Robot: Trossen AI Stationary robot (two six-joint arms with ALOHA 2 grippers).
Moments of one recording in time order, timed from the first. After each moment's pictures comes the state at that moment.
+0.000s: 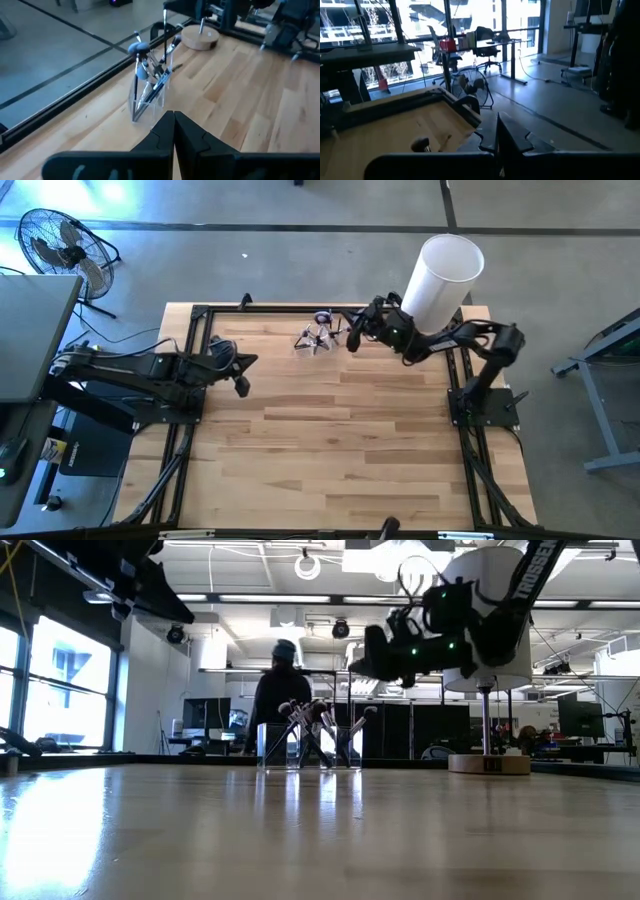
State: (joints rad) left arm -0.11 0.65 0.61 -0.41 -0.65 -0.37; right arm -0.52 1.72 0.68 1.09 0.04 0.06
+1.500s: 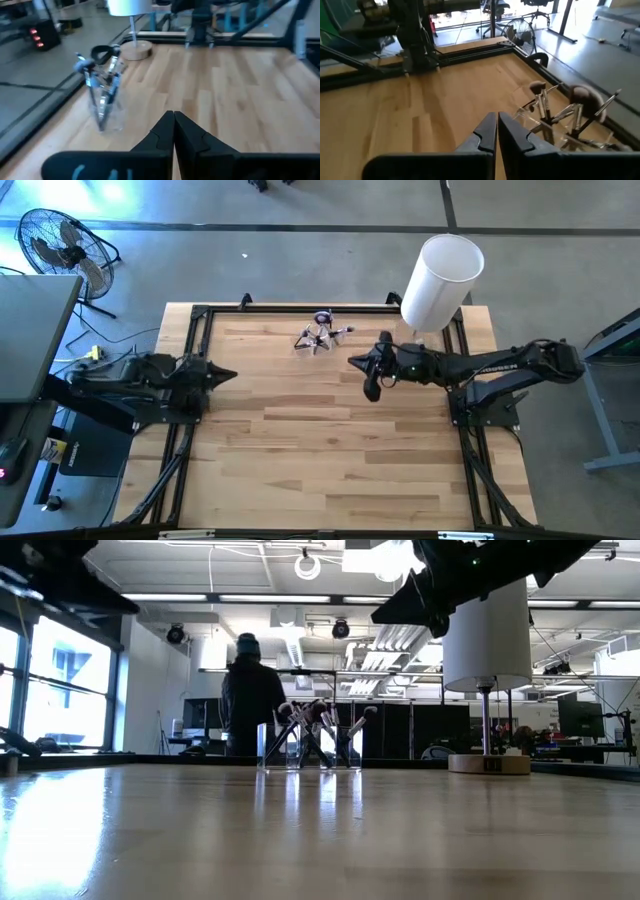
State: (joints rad) left arm -0.11 0.11 0.43 -0.57 -0.32 -0.03; right arm -0.08 1.22 0.68 0.26 0.23 0.13
